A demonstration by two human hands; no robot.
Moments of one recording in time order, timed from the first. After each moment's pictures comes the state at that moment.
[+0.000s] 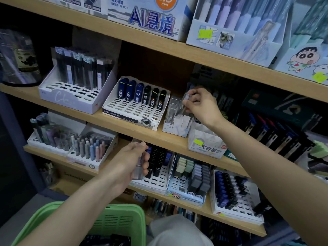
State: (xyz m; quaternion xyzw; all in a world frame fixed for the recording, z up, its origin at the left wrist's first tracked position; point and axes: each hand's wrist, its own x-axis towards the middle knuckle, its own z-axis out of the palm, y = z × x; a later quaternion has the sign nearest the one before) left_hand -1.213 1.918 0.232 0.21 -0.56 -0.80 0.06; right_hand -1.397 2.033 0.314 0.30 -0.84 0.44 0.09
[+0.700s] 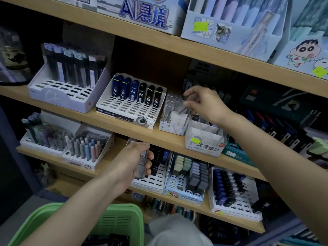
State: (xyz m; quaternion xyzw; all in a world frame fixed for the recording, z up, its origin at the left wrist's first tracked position) left_hand -1.228 1.925 0.226 0.19 -0.56 -0.81 0.05; right_hand -1.397 2.052 0.328 0.37 -0.88 0.29 0.07
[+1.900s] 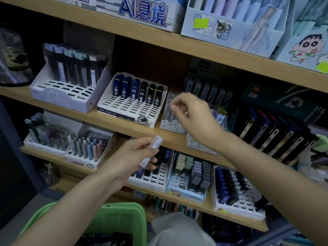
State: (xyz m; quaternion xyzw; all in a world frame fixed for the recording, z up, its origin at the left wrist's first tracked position) left_hand -1.218 1.921 0.240 0.13 -0.65 -0.75 0.03; right_hand -1.345 2.043 0.304 0.45 -0.83 0.27 0.18
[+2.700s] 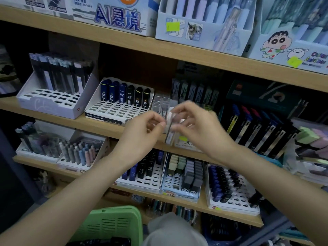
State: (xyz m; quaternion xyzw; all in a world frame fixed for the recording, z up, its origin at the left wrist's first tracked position) left_hand -1.256 1.948 0.274 0.02 -0.84 -0.48 0.27; right_hand -1.321 2.097 0.310 0.43 -0.83 0.35 0.07
